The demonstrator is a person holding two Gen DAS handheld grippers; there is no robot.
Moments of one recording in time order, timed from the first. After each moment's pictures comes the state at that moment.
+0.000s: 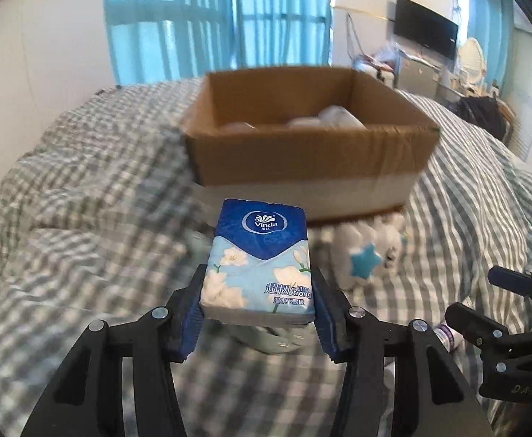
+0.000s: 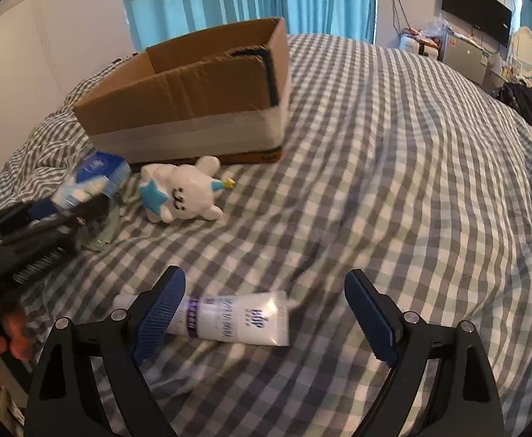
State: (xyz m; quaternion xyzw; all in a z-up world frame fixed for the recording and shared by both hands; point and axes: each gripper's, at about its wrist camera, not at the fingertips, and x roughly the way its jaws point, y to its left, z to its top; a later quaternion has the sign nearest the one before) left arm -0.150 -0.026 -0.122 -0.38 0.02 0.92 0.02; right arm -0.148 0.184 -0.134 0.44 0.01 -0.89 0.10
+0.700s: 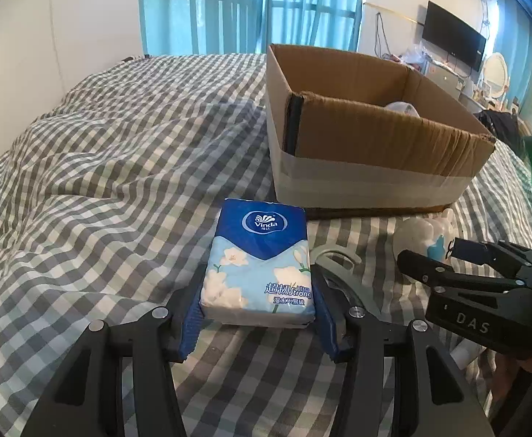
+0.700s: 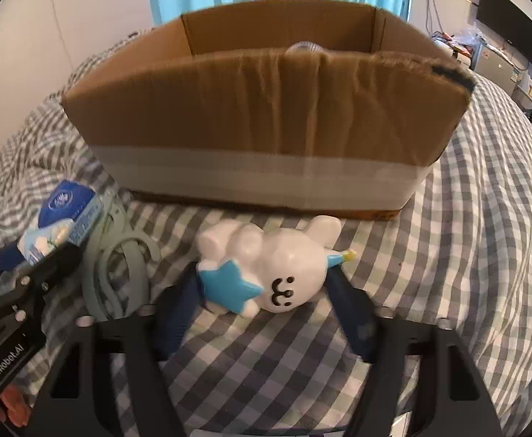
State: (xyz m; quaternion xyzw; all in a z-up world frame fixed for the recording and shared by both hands) left arm -0.169 -0.073 -0.142 -0.42 -0.02 0.91 0.00; right arm -0.224 0.086 -0.161 0.47 0.05 -0.87 0.13
